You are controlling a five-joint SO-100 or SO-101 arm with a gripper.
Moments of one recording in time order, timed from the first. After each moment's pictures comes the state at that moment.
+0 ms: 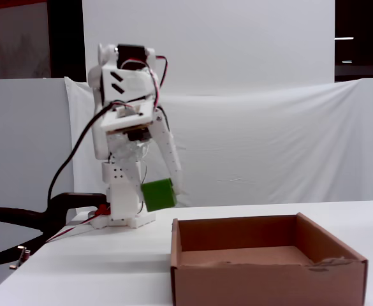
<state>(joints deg) -20.7 123.6 122.6 61.2 -46.0</state>
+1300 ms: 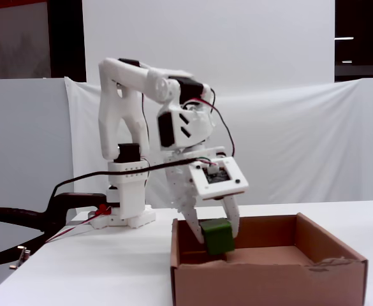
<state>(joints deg) -36.5 95.7 117.7 45.8 -41.7</state>
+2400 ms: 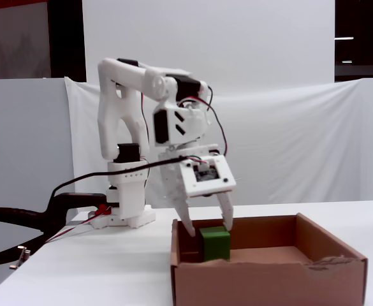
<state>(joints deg) -34.1 100.5 117.7 53.0 -40.5</state>
